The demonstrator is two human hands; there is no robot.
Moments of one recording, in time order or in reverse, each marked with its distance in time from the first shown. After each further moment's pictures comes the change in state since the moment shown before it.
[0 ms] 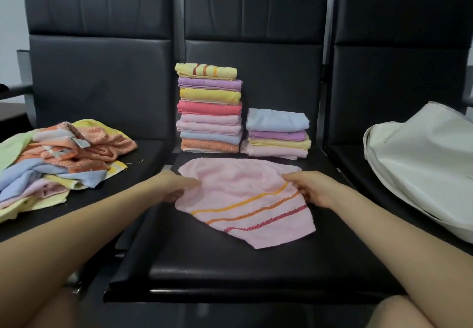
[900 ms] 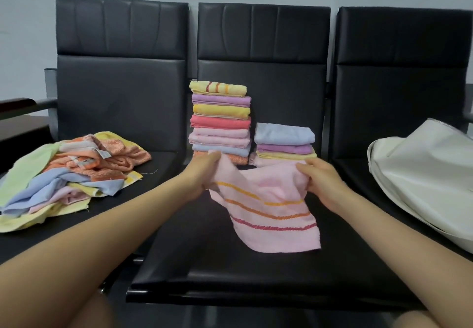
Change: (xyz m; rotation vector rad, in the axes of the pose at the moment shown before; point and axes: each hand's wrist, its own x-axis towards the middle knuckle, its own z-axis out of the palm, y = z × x) left_hand -0.053 0.060 0.020 -0.476 -0.001 0.315; right_hand -0.018 -0.017 0.002 0.144 0.110 -0.443
